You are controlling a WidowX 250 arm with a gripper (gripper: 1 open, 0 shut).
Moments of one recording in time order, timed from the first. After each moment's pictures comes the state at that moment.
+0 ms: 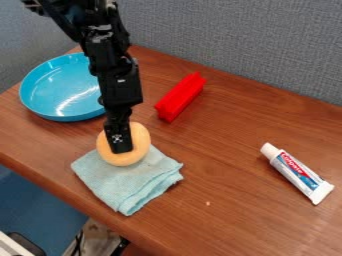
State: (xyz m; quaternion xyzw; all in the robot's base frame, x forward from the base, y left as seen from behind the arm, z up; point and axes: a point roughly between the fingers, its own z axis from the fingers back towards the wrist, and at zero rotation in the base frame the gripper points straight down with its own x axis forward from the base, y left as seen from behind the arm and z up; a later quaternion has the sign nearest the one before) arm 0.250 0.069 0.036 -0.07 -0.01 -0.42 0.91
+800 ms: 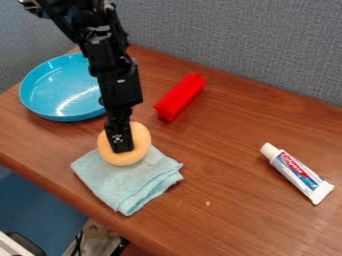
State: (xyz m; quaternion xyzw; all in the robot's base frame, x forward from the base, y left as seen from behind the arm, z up) arm 0.252 0.070 0.033 -0.07 -0.02 -0.42 0.90
